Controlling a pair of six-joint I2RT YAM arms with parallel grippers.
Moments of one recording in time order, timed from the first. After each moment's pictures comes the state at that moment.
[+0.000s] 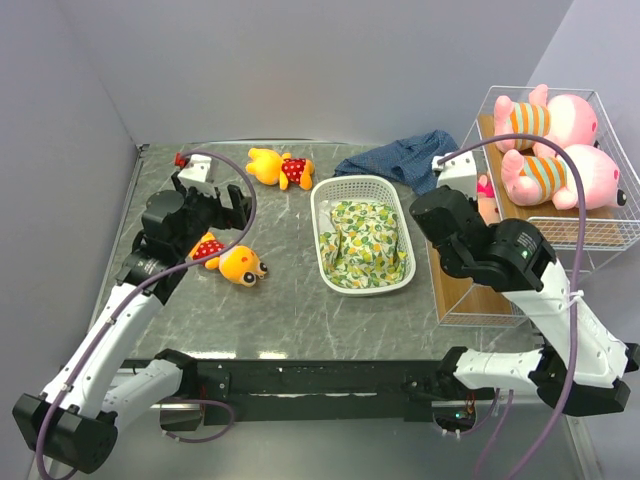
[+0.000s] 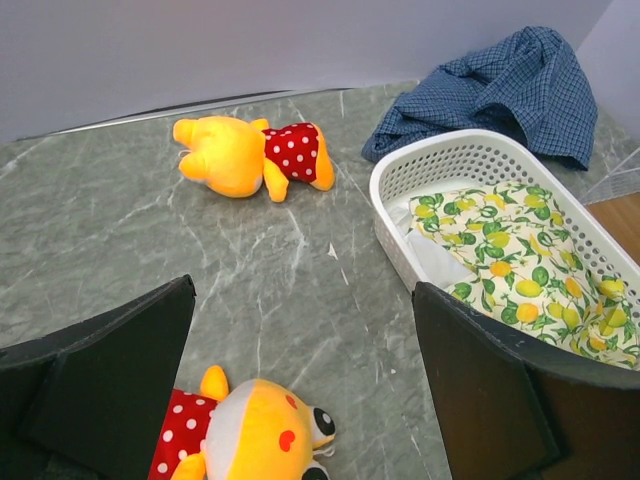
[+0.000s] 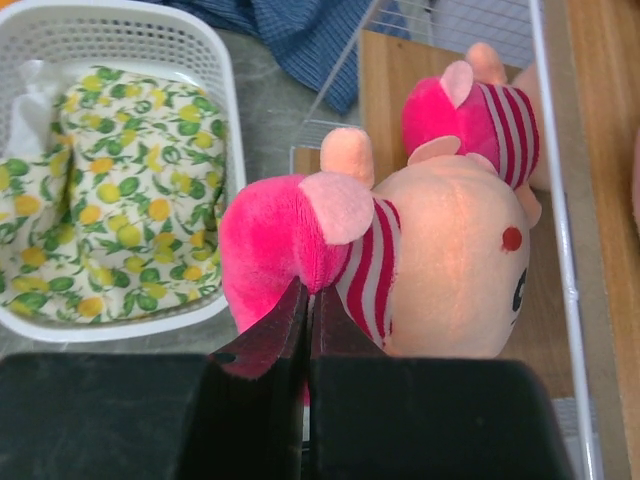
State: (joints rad) left arm -0.34 0.93 0.94 -0.14 0.04 -0.12; right arm 0.90 1.14 1.69 -1.38 0.93 0.38
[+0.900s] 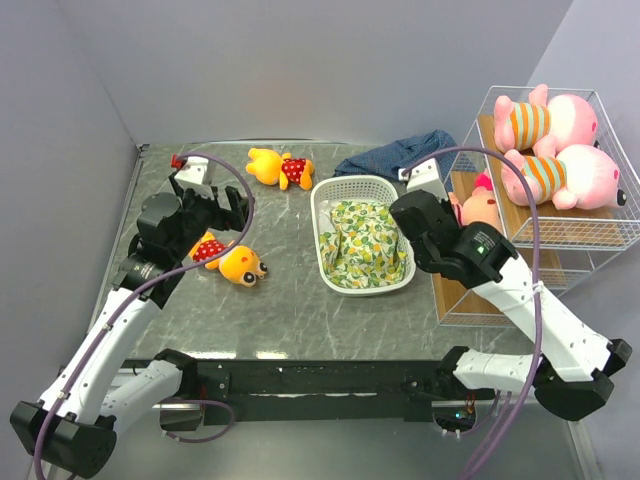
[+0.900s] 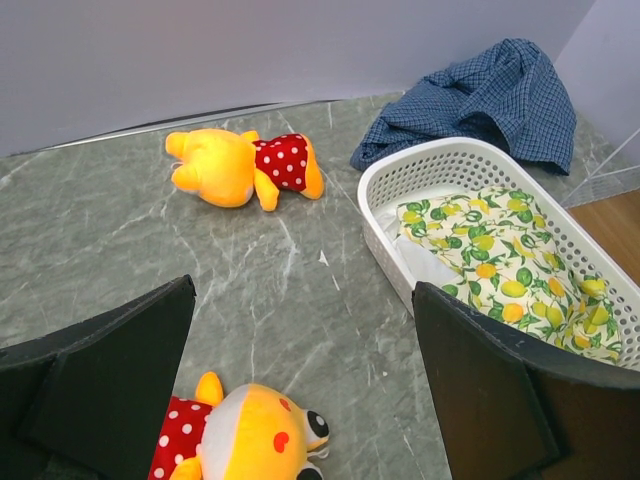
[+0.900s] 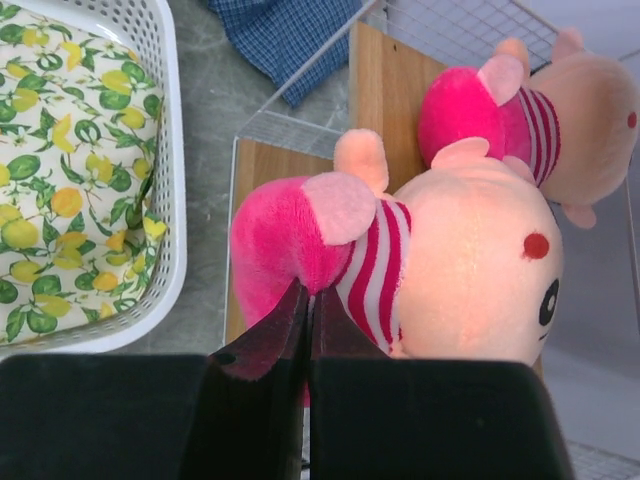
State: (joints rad) left arm -0.34 0.89 0.94 -0.14 0.07 -0.12; right arm 0.80 1.14 1.45 -1.17 0.96 0.15
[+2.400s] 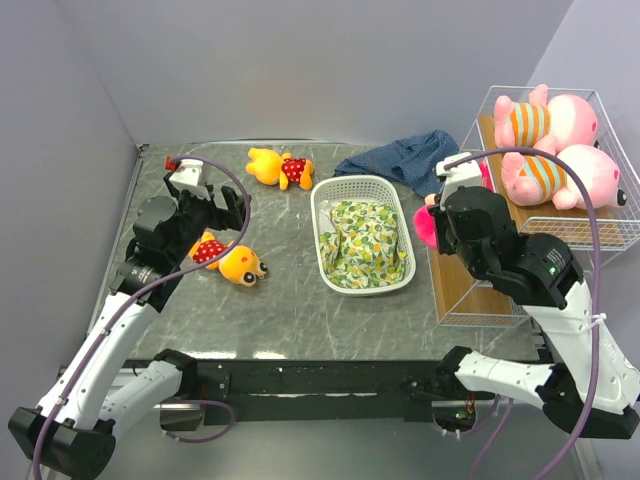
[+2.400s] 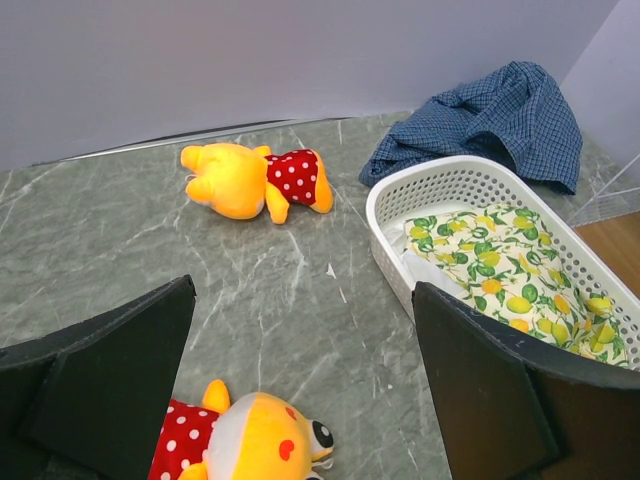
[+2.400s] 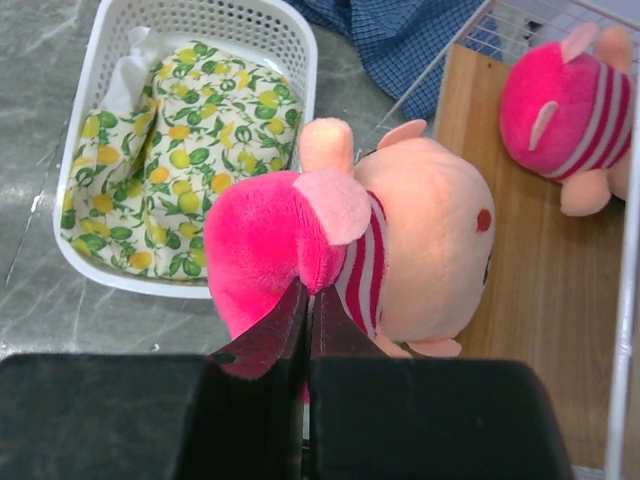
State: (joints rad) left arm -0.34 0.87 0.92 -0.12 0.03 -0.12; right arm 0.76 1.02 1.62 -1.22 0.59 0.14
